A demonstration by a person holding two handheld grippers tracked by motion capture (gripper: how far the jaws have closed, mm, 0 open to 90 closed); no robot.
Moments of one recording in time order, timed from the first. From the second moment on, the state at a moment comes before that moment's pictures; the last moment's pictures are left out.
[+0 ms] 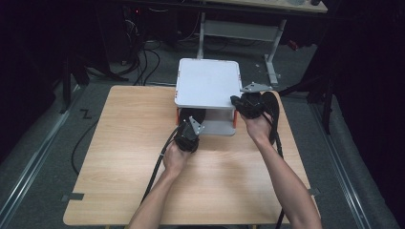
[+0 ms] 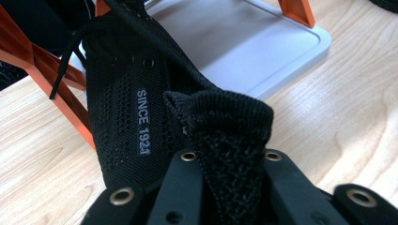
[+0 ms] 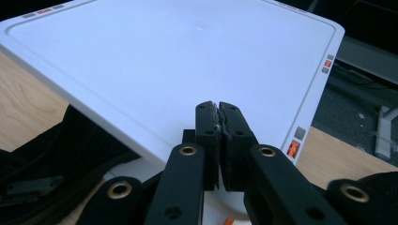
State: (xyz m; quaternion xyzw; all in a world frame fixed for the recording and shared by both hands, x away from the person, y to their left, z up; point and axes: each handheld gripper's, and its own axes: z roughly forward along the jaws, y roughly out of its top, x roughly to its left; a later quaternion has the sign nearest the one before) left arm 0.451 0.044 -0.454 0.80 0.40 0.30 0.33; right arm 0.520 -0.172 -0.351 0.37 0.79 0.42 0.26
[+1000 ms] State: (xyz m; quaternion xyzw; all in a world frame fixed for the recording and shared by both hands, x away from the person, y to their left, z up) left arm 0.503 0.036 -0.452 0.78 0.42 0.33 0.33; right arm 0.529 -0.167 -0.346 0.38 0.80 0.40 0.24
